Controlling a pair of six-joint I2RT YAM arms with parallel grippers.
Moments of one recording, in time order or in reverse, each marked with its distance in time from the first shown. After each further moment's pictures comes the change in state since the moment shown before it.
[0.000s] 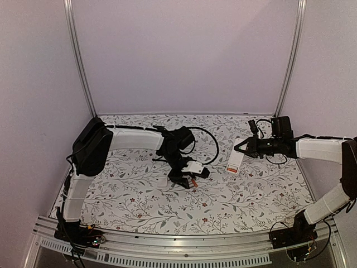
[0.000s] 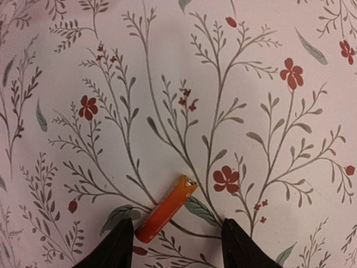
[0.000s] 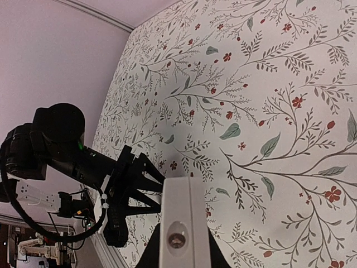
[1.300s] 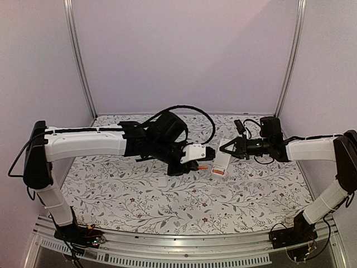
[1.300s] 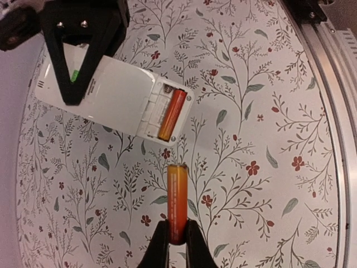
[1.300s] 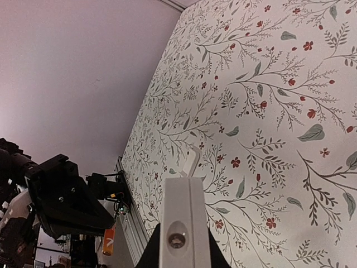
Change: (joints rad) left arm -0.161 -0.522 -0.316 0.265 -0.231 -0.460; right arm 0.134 0.074 -0.002 0.223 -0.110 0.145
